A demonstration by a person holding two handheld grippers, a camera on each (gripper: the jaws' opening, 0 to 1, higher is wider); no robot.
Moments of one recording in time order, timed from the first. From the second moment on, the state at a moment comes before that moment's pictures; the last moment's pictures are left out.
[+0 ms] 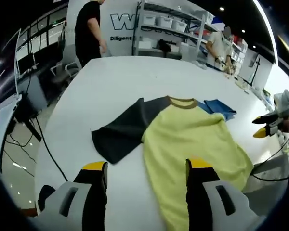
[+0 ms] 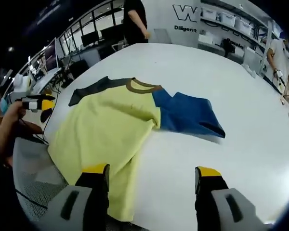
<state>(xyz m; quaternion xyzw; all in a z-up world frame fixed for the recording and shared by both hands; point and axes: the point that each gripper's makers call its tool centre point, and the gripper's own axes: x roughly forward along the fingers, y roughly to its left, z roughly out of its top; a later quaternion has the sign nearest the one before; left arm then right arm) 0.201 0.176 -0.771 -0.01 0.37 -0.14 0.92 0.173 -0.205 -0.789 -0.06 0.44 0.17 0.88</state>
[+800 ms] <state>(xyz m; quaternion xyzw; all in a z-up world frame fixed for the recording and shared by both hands) 0.296 0.196 -0.802 0.00 0.37 -0.11 0.92 0.299 -0.226 -0.811 0.01 0.40 0.13 0.91</state>
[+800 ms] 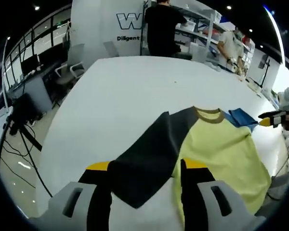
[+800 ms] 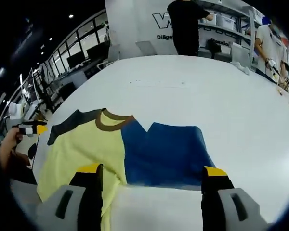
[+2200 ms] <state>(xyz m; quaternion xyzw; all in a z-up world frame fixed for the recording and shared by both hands) 0.326 0.207 -0.855 -0.03 0.43 -0.05 0.90 0.368 -0.285 -0.864 -0.04 0.40 0.07 0.91</state>
